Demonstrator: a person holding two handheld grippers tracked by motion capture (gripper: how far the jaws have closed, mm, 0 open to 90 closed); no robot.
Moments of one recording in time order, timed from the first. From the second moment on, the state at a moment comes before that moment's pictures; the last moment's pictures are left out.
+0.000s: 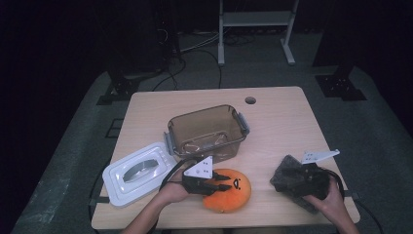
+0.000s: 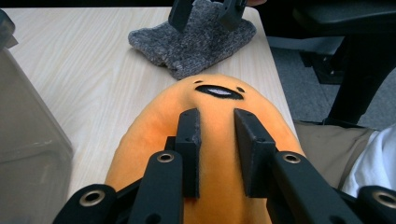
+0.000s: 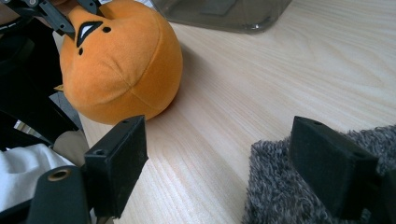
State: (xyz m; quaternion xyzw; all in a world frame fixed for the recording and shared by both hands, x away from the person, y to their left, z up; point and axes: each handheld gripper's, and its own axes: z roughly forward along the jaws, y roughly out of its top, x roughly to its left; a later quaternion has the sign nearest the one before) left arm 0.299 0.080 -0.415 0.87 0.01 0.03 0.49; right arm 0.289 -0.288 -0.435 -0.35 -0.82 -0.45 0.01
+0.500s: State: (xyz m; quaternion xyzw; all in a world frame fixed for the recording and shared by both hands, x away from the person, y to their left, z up) left arm 0.298 0.082 -0.406 0.87 0.00 0.03 0.49; right arm 0.290 -0.288 -0.435 -0.35 -0.82 -0.46 0.01
